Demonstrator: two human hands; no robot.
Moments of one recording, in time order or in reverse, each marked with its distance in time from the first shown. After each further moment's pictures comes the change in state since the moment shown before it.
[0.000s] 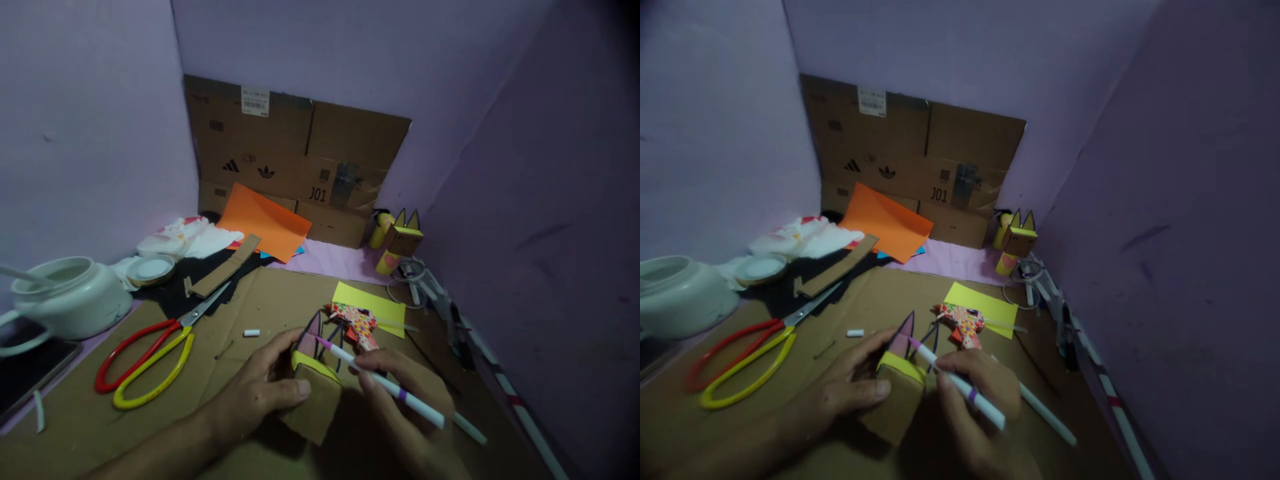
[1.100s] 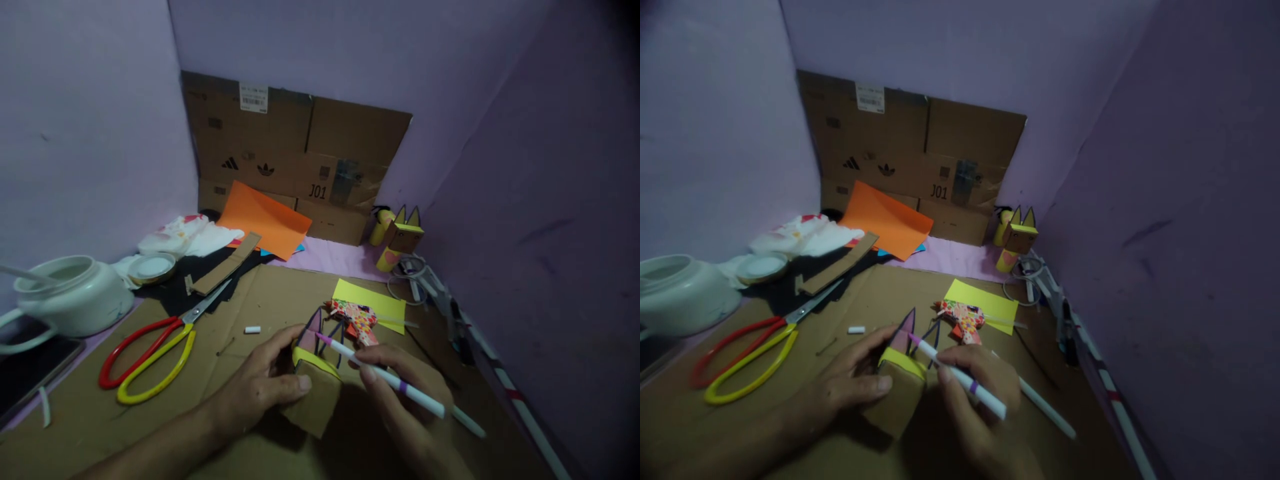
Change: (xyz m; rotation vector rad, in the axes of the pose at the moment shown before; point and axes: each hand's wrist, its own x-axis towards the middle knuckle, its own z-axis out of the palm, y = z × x) left_hand -0.001 0.003 0.001 0.014 0.002 -0.022; right_hand -0.002 -0.002 0.001 0.003 0.038 0.055
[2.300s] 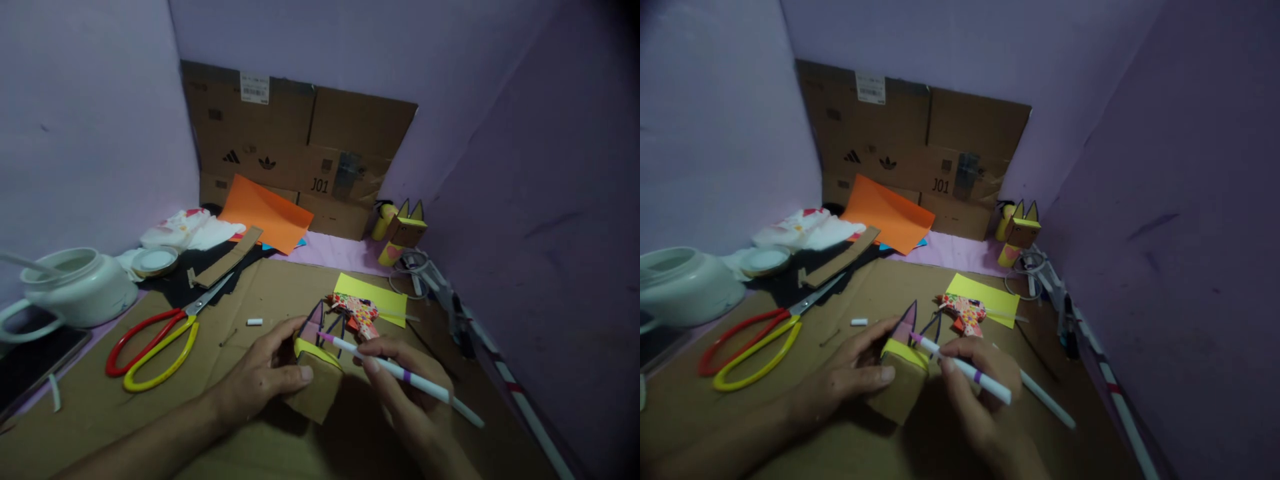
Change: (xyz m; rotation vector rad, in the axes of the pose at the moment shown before) left_hand 0.000 -0.001 0.001 0.010 0.024 0.038; right_hand -0.005 0.002 0.002 0.125 -0.019 0.156
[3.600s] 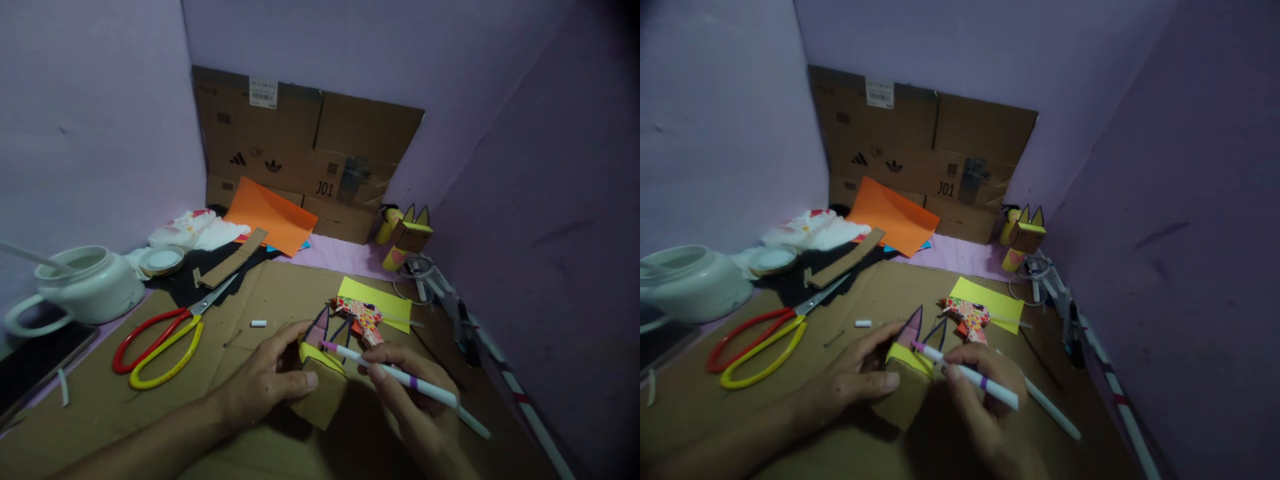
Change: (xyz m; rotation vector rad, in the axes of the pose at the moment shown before) left_hand 0.000 0.001 -0.002 0.057 -0.027 0.019; right_hand -0.003 -0.008 0.004 0.072 0.045 0.160
